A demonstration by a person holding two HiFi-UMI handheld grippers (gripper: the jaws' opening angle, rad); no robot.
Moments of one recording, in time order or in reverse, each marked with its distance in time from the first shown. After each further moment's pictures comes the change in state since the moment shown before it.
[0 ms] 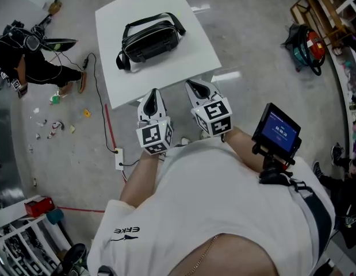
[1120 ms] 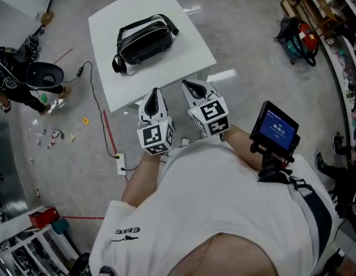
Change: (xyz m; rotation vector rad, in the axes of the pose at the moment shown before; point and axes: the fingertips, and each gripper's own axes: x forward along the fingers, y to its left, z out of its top) left arm -0.009 -0.014 0.007 -0.015 -0.036 -0.076; right arm -0.011 0.016 0.001 -0.049 -0.013 -0.037
